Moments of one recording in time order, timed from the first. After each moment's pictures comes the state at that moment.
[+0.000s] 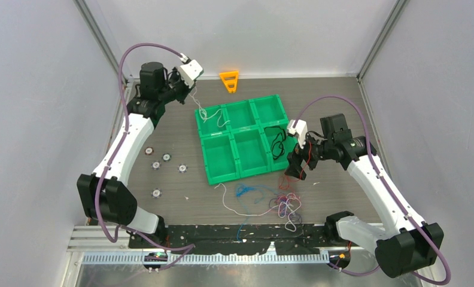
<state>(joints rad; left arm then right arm) -0.19 1.48 1.42 -0.29 0.41 0.60 0.26 1.05 0.97 -0.88 -0.64 -0.57</state>
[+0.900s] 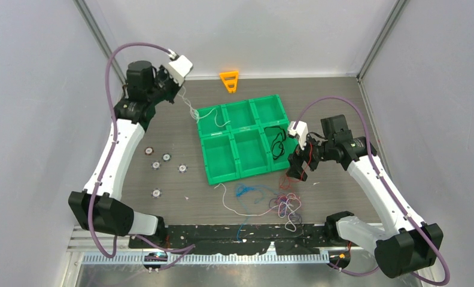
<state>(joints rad) -0.16 1.38 1.42 -0.40 0.28 0.62 0.25 1.05 0.96 -0.89 -0.64 -0.60</state>
